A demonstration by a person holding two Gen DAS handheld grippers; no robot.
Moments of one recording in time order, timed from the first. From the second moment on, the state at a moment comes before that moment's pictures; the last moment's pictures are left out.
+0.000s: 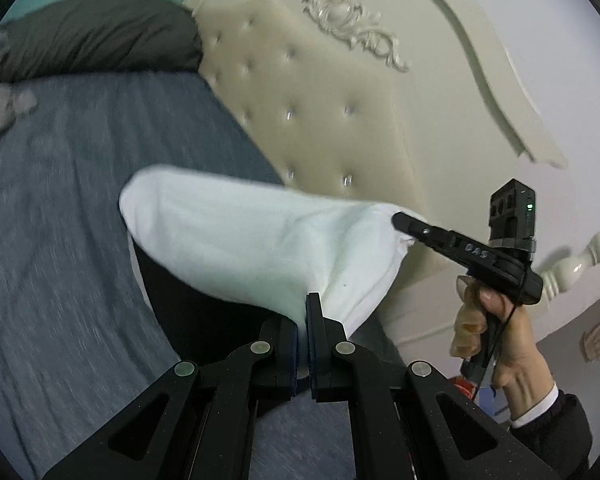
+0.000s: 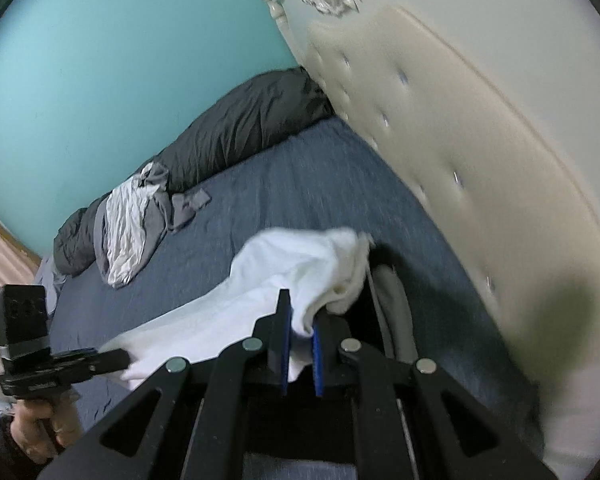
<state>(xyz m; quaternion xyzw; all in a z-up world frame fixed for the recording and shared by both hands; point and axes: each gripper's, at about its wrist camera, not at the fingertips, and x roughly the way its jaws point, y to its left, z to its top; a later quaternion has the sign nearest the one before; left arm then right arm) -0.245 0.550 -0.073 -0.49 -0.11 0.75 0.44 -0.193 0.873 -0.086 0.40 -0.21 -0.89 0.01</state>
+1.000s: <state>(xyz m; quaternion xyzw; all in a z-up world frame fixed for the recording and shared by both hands) -0.181 0.551 -0.213 -0.57 -0.09 0.72 0.38 -0.109 0.885 -0.228 0.46 -0.29 -0.84 -0.03</state>
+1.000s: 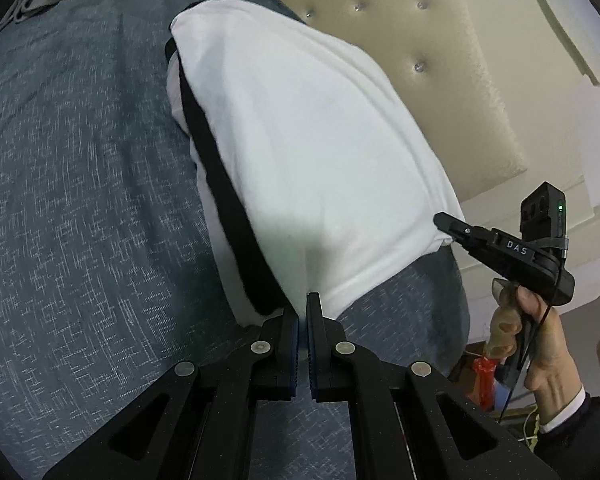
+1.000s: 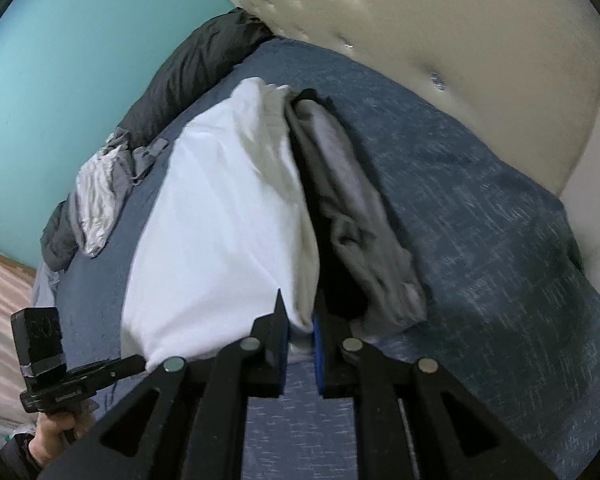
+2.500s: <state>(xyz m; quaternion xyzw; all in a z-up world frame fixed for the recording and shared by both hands) -0.228 0.558 -0.205 -0.49 -0.05 0.77 0.40 -0.283 0.859 -0.146 0.44 -0.14 -0.89 -0.03</state>
